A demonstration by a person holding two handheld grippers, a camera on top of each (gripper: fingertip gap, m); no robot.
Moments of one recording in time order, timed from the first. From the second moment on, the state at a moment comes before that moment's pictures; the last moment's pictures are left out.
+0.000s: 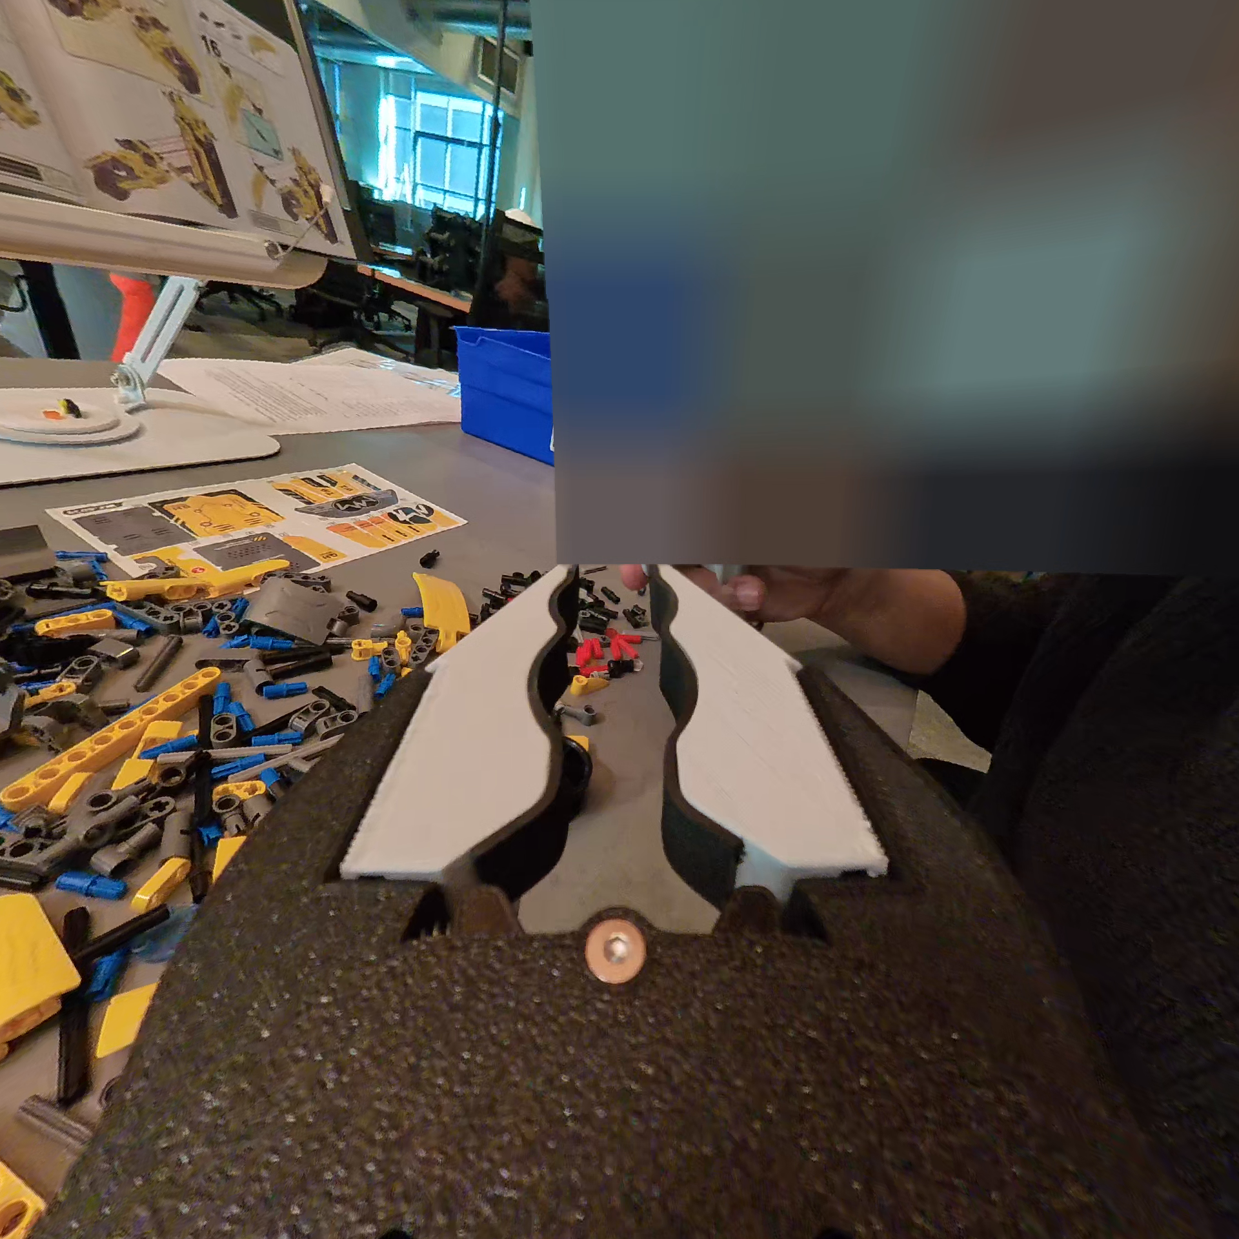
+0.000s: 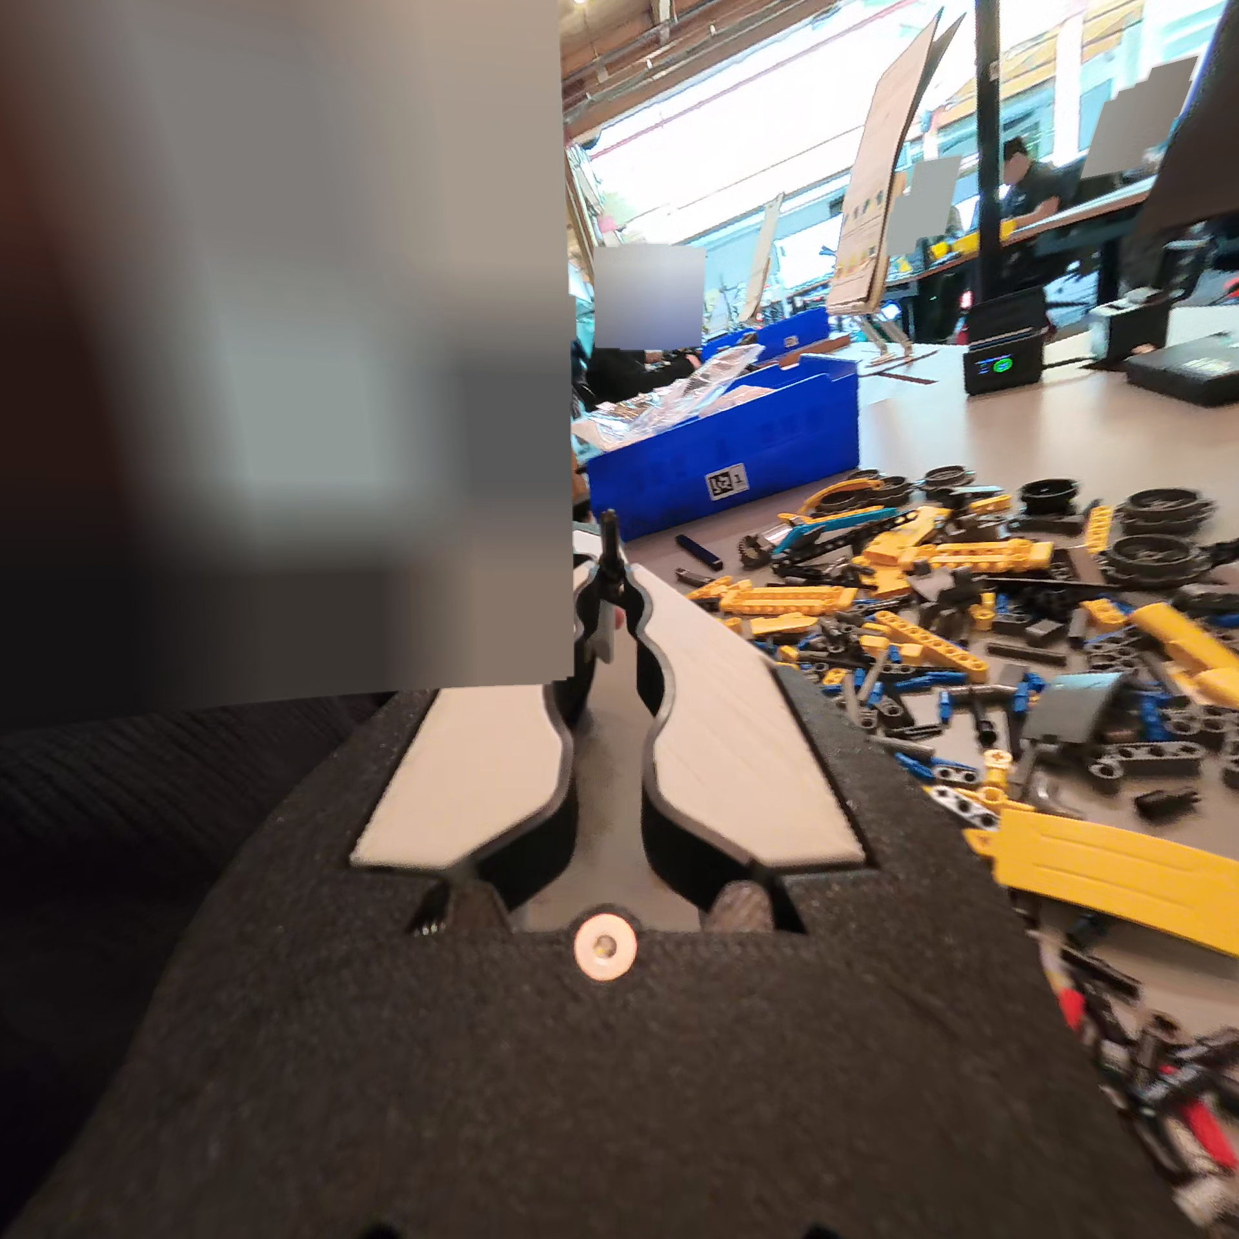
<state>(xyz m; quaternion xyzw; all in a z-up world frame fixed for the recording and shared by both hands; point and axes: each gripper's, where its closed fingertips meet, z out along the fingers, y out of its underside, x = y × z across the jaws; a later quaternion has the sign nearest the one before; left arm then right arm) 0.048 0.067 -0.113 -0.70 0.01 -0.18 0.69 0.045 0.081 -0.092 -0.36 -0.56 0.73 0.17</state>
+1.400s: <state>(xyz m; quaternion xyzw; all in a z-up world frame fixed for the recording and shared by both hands) 0.014 0.055 -0.105 -0.66 -0.07 -0.20 0.72 0.034 0.072 -0.154 -0.36 -0.72 0.54 0.24</state>
